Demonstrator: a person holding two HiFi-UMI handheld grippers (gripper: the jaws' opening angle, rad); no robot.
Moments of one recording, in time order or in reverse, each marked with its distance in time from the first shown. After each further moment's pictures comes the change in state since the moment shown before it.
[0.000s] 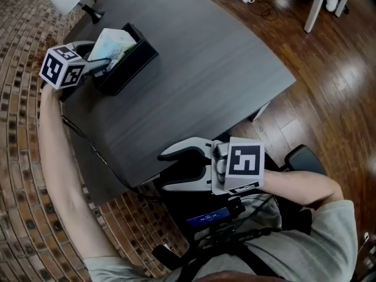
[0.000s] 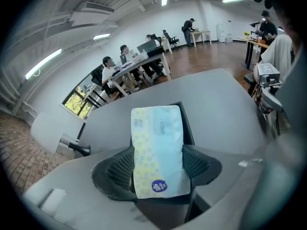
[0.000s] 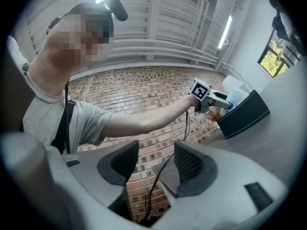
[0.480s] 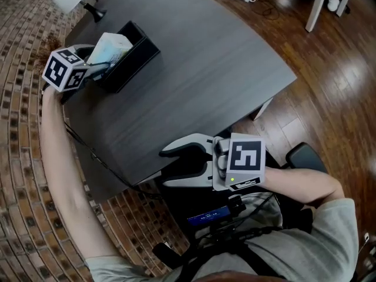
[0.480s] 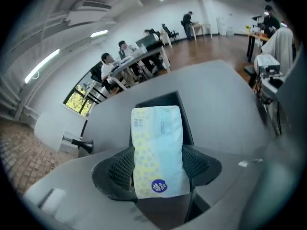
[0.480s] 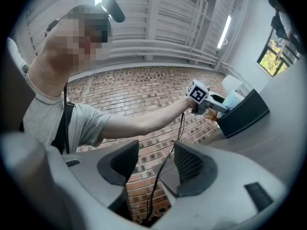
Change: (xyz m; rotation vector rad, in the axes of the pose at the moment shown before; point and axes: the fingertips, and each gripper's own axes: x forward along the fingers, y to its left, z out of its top) left arm -0.002 -0.003 -0.020 0.017 0.068 0.041; right arm -0.002 -0.002 -0.001 0.009 -0.002 0.000
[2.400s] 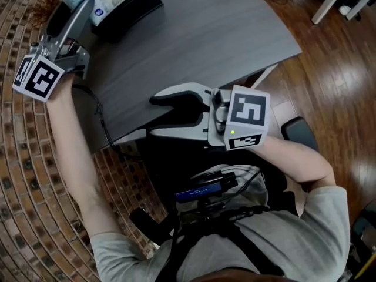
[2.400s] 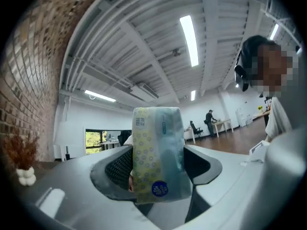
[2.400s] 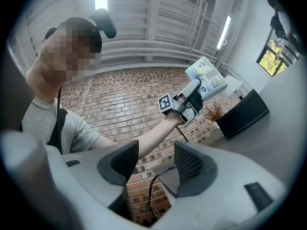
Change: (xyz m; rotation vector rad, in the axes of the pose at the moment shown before) left arm -0.167 -0.063 0.081 -0.493 -1.136 0.127; right arm -0.001 0.000 0.007 0.017 -0.007 -0.004
